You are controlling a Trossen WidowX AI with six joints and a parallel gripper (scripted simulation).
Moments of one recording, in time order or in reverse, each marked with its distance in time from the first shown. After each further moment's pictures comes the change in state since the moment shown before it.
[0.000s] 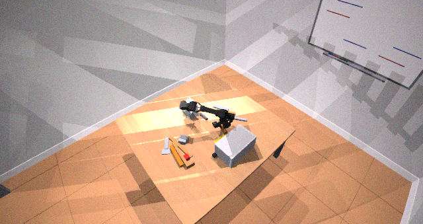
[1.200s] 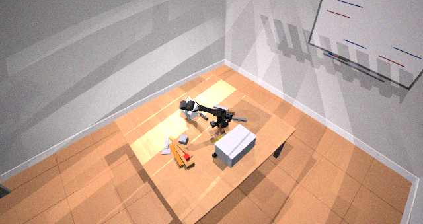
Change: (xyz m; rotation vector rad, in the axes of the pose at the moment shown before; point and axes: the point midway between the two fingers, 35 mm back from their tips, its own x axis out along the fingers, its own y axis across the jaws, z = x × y) arm 0.001 -0.015 -0.015 0.010 0.001 -0.001
